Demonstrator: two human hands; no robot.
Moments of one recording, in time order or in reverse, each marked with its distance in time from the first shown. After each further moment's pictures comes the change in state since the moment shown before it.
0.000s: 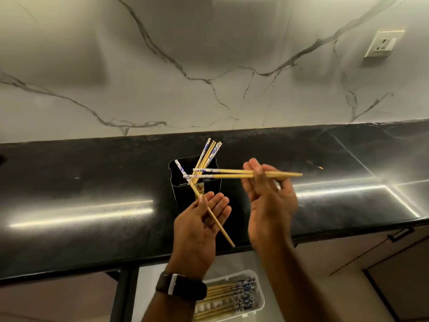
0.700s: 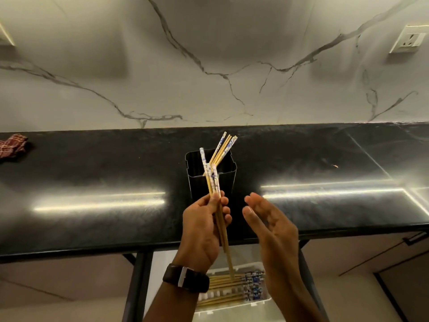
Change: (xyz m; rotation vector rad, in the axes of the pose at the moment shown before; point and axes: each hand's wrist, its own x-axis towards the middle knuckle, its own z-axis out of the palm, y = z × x) left_hand -0.012 0.009 -0.017 0.181 0.050 0.023; right_hand -0.057 0.022 -0.059 -0.621 -0.271 0.048
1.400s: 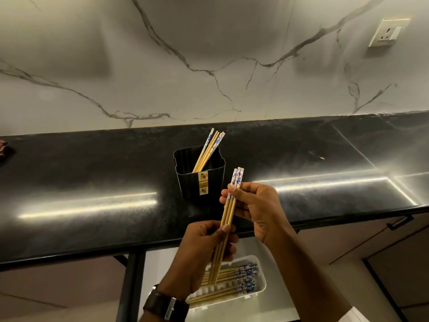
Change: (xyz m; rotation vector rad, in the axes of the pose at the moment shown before) left_hand -0.029 -0.029 -0.029 0.624 -0.209 -0.008; right_hand 0.059 -0.016 0.000 0.141 -0.122 0.331
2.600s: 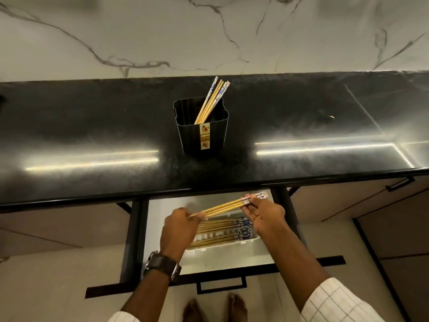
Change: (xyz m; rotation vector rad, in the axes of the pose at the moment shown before) left_hand 0.011 -0.109 -0.051 0.754 0.364 -0.079; right_hand -0.012 0.119 -0.054 0.420 0.512 0.435
